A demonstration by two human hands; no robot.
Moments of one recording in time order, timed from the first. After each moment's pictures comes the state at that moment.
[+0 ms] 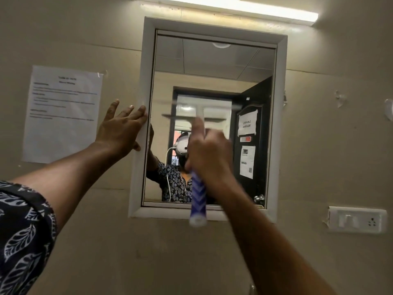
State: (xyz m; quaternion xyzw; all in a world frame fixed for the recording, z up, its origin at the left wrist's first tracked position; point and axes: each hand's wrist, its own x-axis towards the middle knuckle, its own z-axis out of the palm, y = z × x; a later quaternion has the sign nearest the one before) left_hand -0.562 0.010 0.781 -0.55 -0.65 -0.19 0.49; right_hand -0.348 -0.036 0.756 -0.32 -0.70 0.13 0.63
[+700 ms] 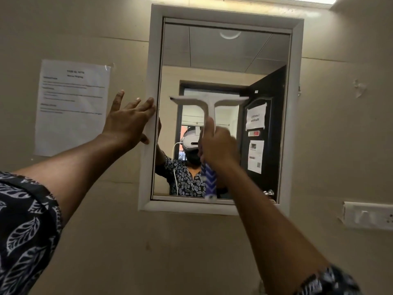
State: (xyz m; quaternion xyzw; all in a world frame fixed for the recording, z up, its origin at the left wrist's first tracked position) left_hand -0.566 0.011 0.781 -0.55 -0.64 -0.19 0.49; right_hand -0.357 0.039 0.751 -0.38 -0.70 0.09 0.60
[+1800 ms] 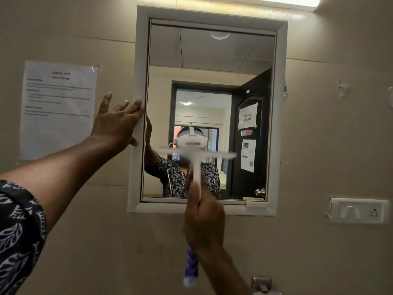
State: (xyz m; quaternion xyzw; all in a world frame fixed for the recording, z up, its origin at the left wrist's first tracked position) left_hand -0.560 0.011 0.781 -0.54 -0.65 -0.18 0.50; right_hand -0.353 -0.010 0.630 -0.36 -0.68 0.13 0.62
